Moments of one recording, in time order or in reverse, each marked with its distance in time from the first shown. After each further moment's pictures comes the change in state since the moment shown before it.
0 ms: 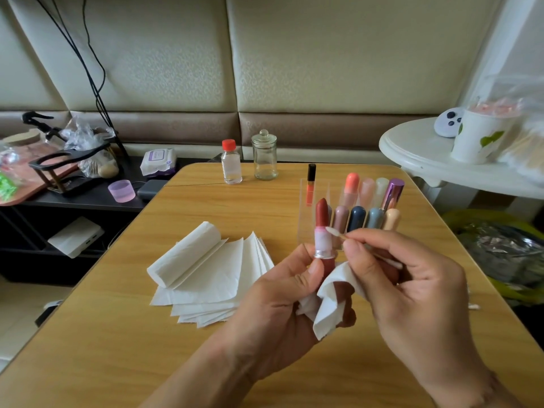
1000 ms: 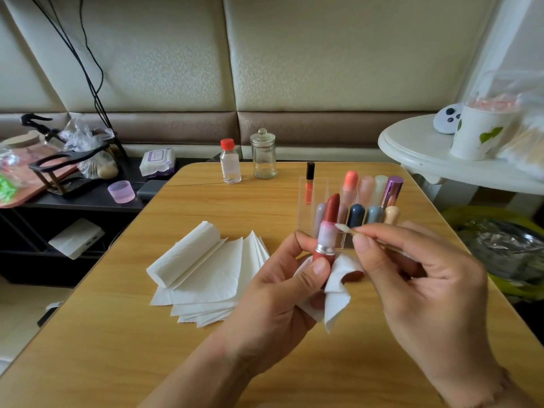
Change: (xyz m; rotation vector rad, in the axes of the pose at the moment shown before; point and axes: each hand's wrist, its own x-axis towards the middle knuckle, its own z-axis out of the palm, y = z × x) left_hand -0.003 0.004 -0.001 0.183 0.037 0.110; right_hand 0.002 0.004 -0.010 -0.142 0.041 -0.090
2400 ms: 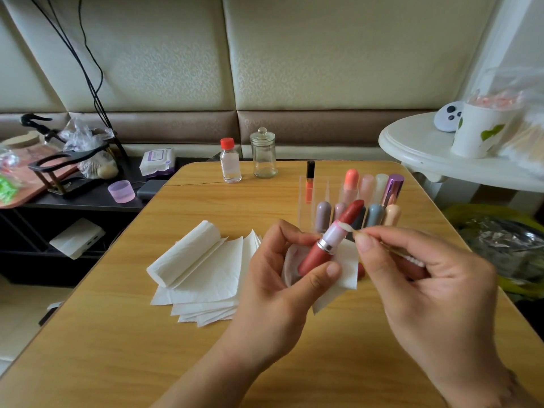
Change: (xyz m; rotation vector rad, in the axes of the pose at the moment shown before) left_hand 0.002 -0.001 0.005 0.533 0.220 0.393; right_hand 0.001 -0.011 0.002 0.077 0.053 0.028
